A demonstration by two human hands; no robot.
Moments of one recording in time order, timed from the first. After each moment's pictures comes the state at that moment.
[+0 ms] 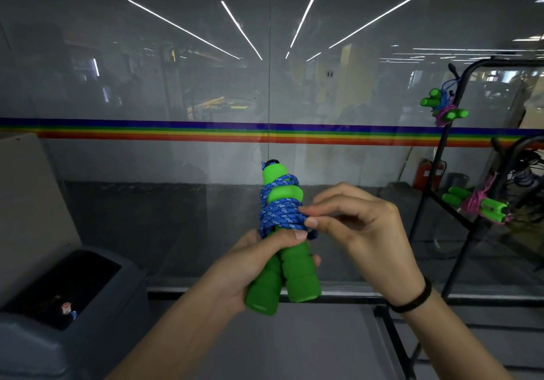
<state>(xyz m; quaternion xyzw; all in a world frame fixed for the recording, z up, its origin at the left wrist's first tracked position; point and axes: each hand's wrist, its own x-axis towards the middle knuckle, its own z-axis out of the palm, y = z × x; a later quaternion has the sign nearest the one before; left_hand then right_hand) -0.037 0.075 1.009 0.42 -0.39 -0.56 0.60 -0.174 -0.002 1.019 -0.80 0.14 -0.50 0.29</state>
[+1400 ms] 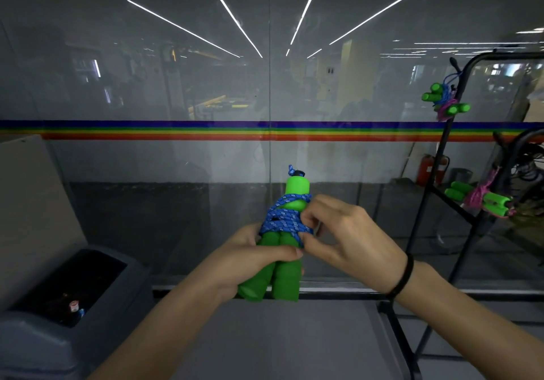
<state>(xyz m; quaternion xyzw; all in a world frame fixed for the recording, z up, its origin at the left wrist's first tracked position) -0.015 0.072 1.000 0.56 -0.47 -0.47 0.50 -0.168 -0.016 1.009 -0.93 0.15 -0.35 0.03</state>
